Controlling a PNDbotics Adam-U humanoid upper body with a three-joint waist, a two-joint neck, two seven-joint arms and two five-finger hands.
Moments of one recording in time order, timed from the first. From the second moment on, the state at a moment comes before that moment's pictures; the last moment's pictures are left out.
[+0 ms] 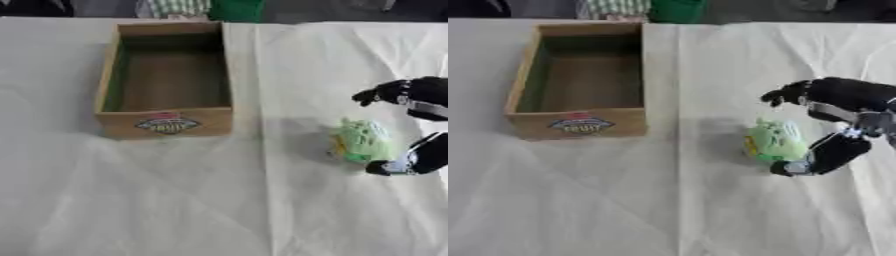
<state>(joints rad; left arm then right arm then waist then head) -0.16 0.14 0.61 -1.98 0.20 -0.20 0.17 -0.32 -1.22 0.33 -1.99 0.37 0.21 0.44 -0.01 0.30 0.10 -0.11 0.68</state>
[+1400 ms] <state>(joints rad) -0.15 0.13 0.61 -1.98 0.20 -0.20 0.15 -0.41 -1.13 0.42 -1.83 0.51 0.27 0.50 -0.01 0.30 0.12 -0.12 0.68</state>
